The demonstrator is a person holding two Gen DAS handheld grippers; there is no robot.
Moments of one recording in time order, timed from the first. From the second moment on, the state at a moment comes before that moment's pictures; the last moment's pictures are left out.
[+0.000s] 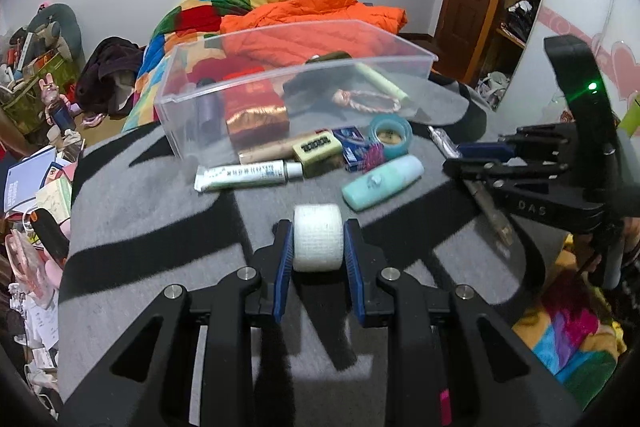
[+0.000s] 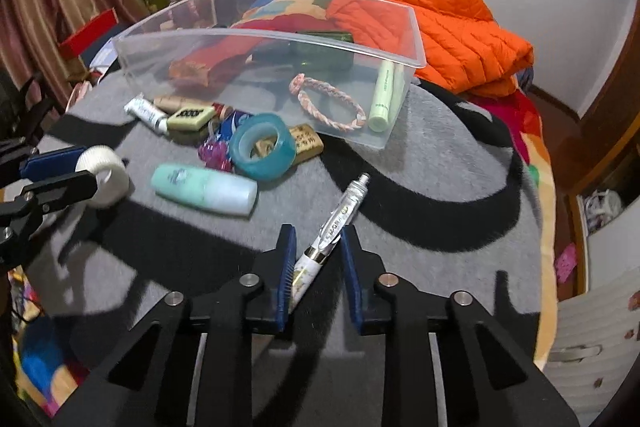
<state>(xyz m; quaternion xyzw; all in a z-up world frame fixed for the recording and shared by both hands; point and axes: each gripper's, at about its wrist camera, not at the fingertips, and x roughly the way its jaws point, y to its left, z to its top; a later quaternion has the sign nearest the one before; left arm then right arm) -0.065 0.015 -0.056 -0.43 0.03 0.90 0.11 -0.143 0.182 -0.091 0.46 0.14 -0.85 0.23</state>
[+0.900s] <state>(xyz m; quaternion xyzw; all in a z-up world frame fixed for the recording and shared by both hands) -0.099 -0.017 0.007 -0.34 -0.01 0.94 0.05 -0.187 0.186 0.003 0.36 0.04 -0.90 0.24</state>
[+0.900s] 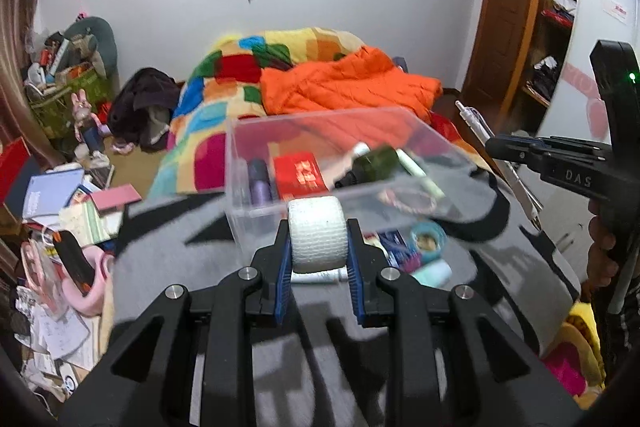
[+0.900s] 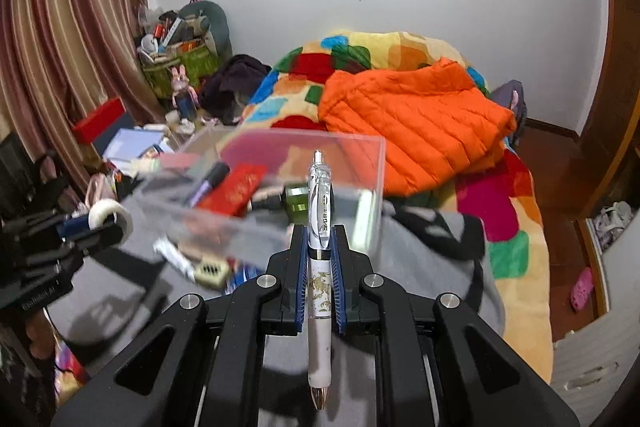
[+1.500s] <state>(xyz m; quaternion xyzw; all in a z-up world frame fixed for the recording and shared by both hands) -0.186 -0.035 -0.015 -0.40 -0.02 0.91 0.04 -0.282 0.119 -0.021 0.40 0.09 -0.88 0.24</state>
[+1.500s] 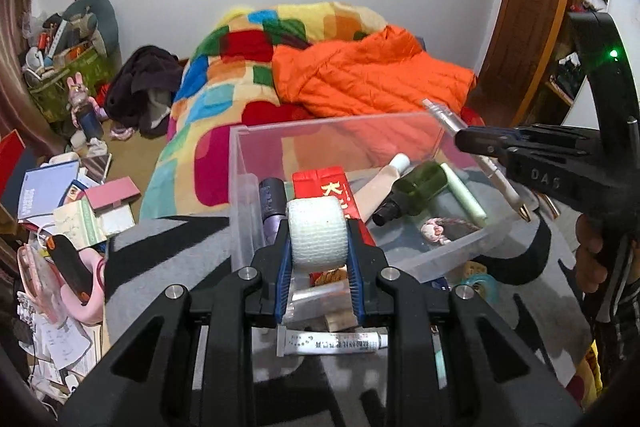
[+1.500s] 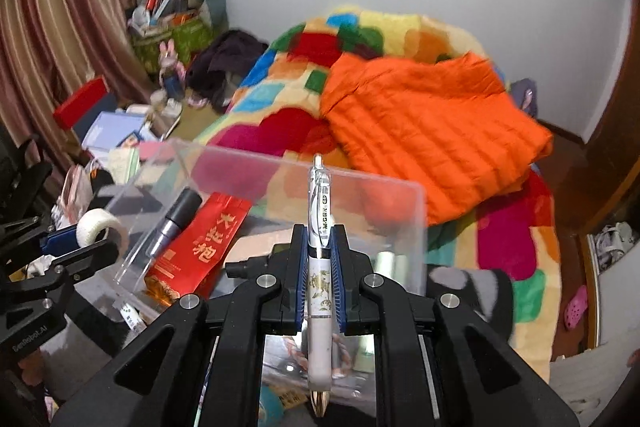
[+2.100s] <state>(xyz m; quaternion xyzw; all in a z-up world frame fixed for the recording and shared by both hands) -0.162 -0.026 0.002 -0.38 0.00 0.92 0.06 -0.255 0.107 -0.030 0.43 0.11 -0.85 0.30</state>
